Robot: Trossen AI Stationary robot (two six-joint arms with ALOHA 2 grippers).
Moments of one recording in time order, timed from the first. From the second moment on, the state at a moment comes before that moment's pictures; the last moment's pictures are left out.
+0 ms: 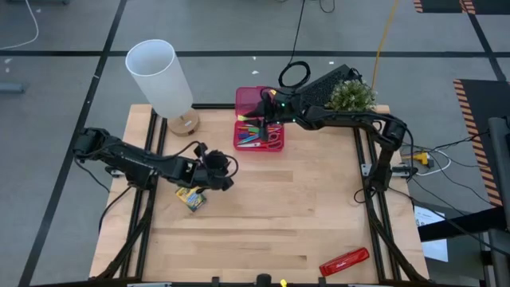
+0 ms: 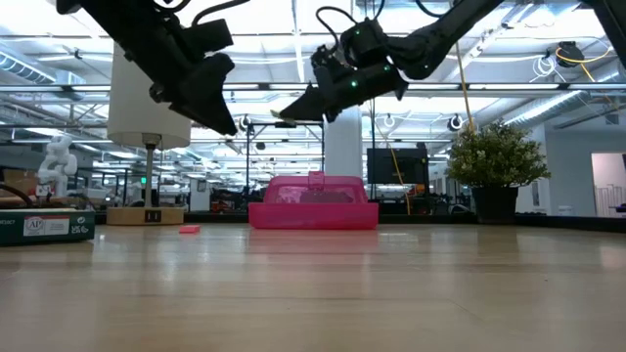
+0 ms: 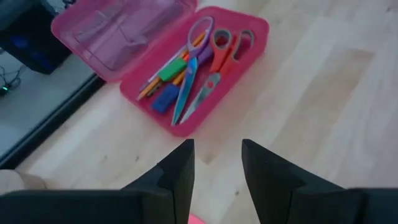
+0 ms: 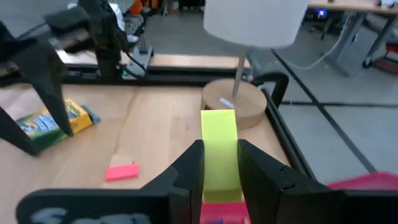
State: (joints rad) left arm -0.19 1.39 0.83 -0.40 -0.75 -0.51; right arm -0.47 1.83 1.22 0.28 -0.36 -0.20
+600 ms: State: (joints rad) left arm -0.15 1.39 0.83 -0.35 -0.63 -0.56; right arm -0.53 1.97 1.22 0.21 -0.31 -0.11
